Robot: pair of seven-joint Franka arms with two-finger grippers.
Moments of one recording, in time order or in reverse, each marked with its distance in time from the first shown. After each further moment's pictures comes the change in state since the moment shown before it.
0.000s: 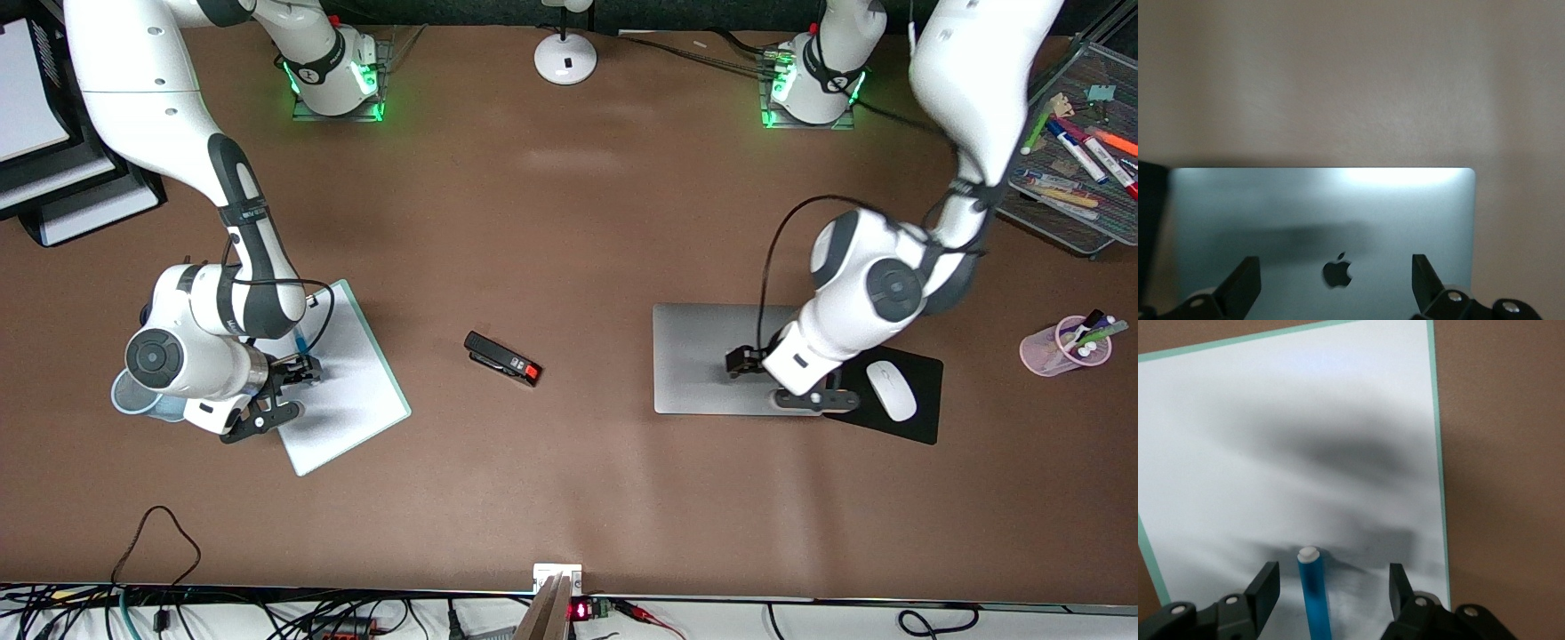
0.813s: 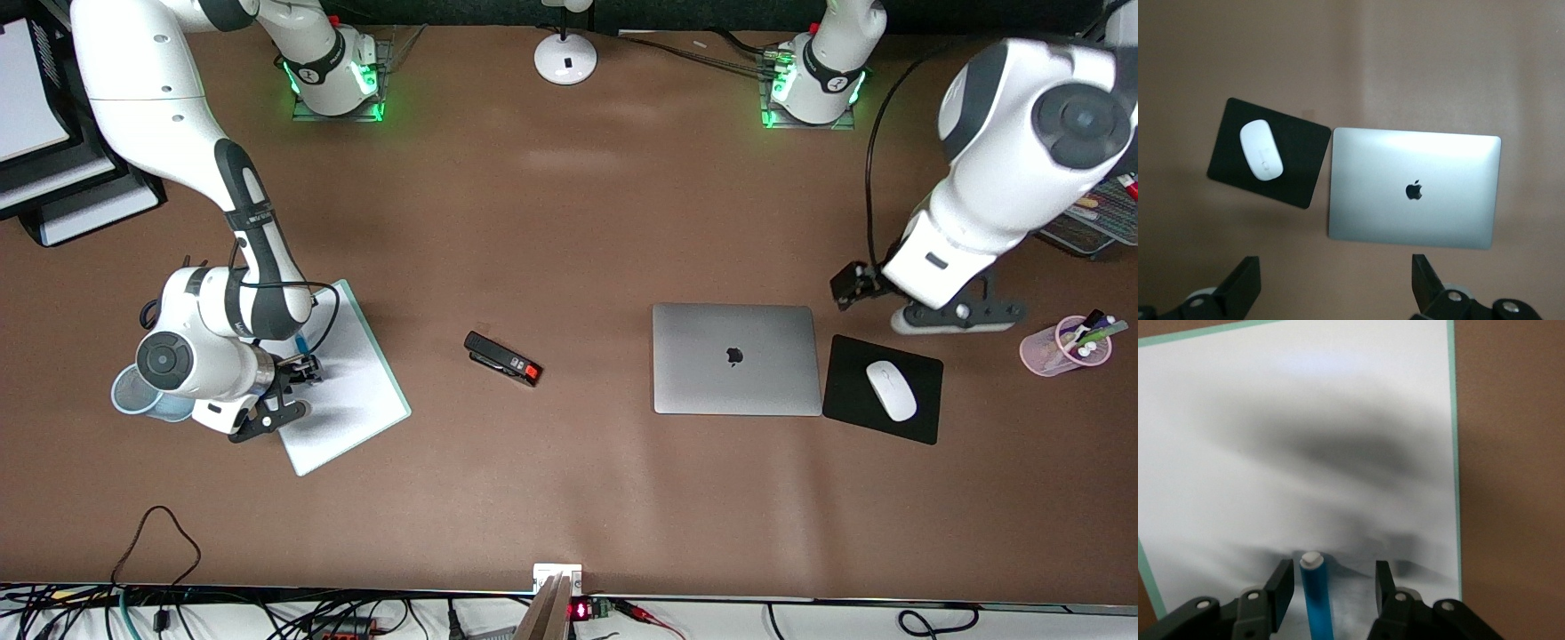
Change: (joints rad) left arm 0.073 -0.377 0.005 0.010 0.054 -0.427 0.001; right arm 0.006 0.017 0.002 -0.002 0.000 0.008 -0.005
